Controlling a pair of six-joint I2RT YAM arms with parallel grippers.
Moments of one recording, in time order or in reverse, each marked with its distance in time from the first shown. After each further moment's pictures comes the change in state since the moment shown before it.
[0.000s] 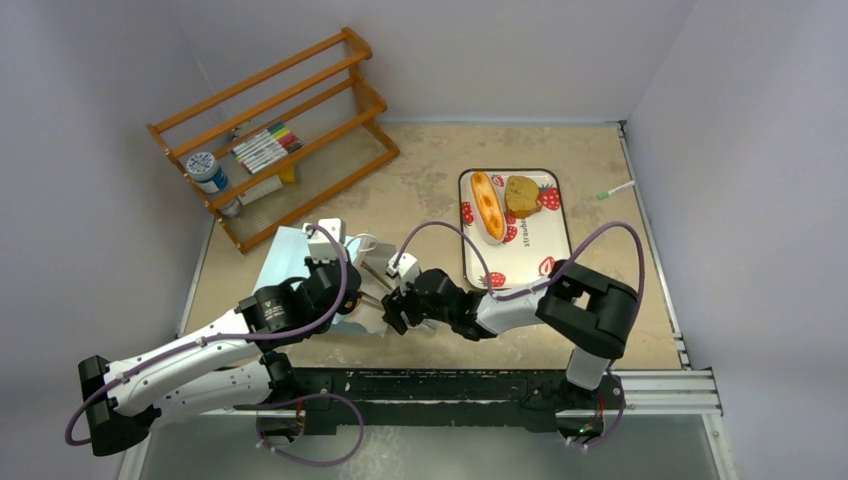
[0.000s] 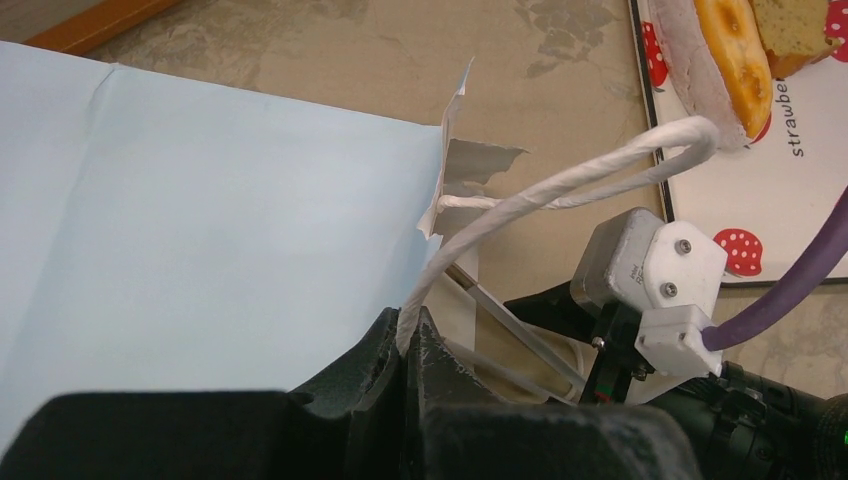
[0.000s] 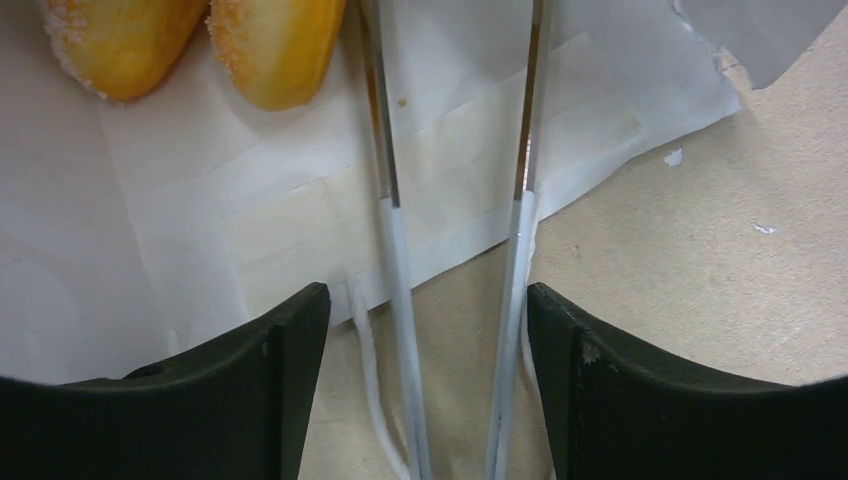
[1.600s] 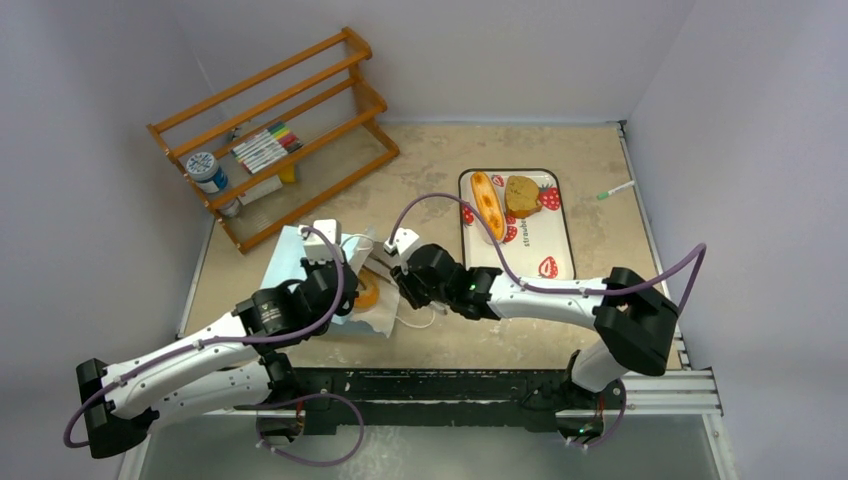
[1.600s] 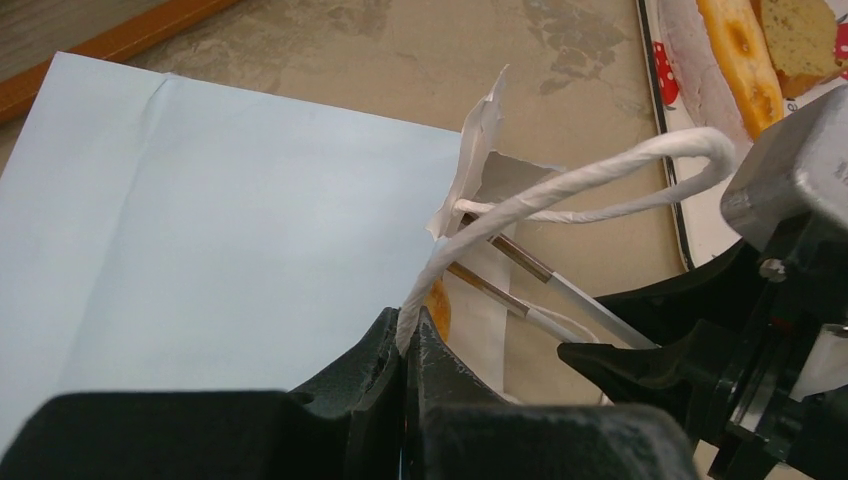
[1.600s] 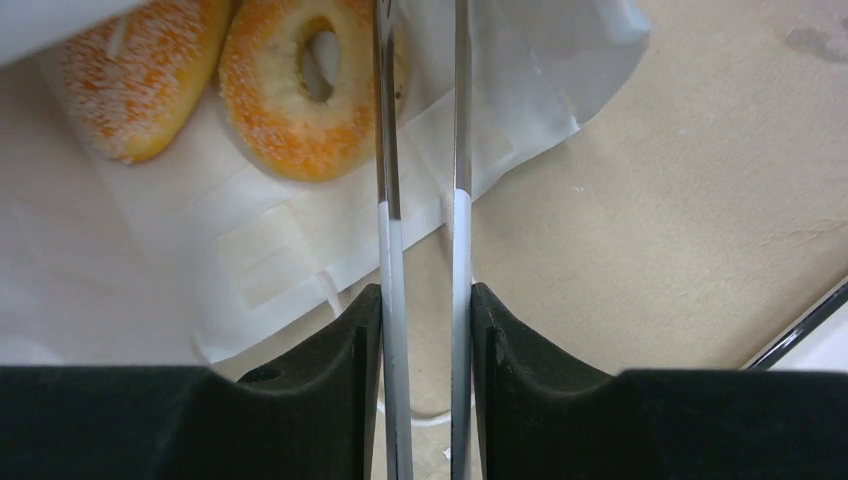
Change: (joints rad) left arm -0.001 -0.027 -0.011 0.006 -0.039 0.019; right arm -0.011 -0.195 0.204 -0.549 0.150 -0.037
